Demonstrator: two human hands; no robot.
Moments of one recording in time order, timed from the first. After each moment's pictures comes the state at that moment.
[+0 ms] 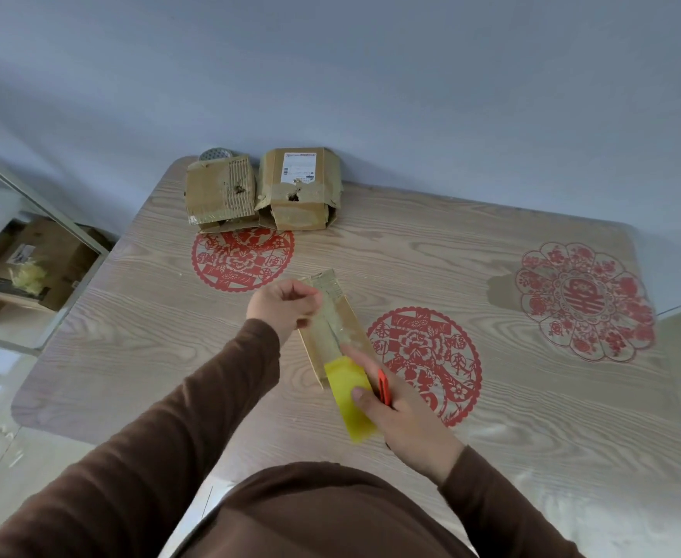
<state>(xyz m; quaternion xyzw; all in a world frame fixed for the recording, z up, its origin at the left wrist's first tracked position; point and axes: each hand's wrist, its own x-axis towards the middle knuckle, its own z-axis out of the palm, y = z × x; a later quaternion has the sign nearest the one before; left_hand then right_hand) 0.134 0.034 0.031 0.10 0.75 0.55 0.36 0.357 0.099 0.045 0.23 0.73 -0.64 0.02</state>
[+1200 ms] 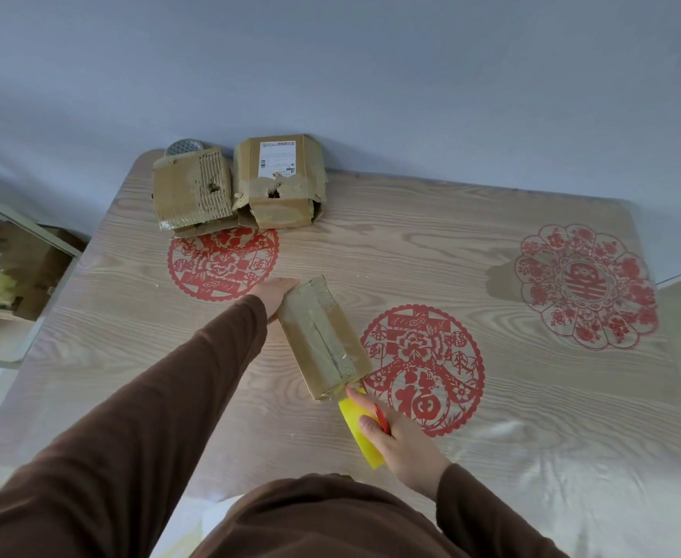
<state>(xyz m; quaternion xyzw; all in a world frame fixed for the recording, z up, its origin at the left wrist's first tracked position) 0.051 0.087 -0.047 -0.01 0.78 0.42 0.47 0.362 0.104 -0.030 0.32 0.71 -0.61 0.13</state>
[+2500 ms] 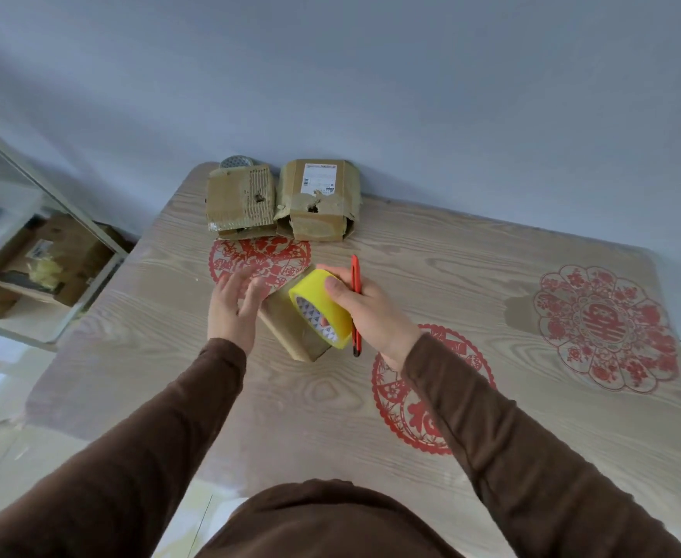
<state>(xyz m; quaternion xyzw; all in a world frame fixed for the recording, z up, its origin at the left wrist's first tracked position) 0.062 -0.020 -0.013 0.20 0.86 0.46 0.07 0.217 0.143 0.078 0.24 0.70 -0.67 -0.03</state>
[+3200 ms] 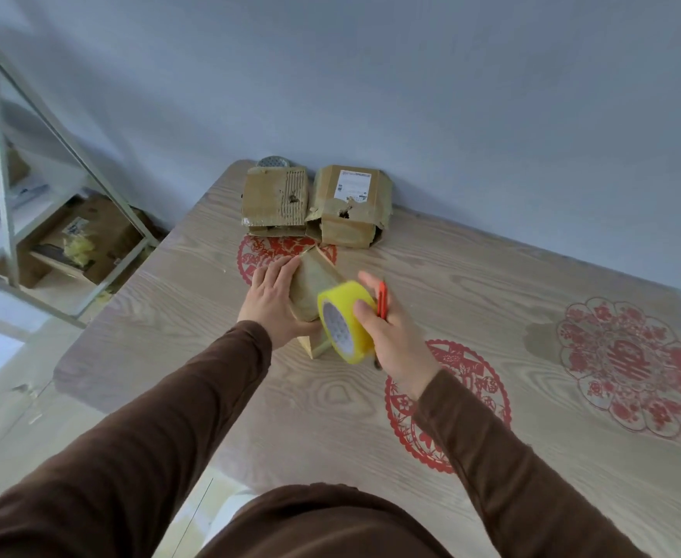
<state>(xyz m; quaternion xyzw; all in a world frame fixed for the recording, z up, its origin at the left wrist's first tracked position) 0.049 -0.016 -0.017 0.37 0.90 0.22 0.05 0.231 0.123 0.078 0.24 0.74 -0.63 -0.04</state>
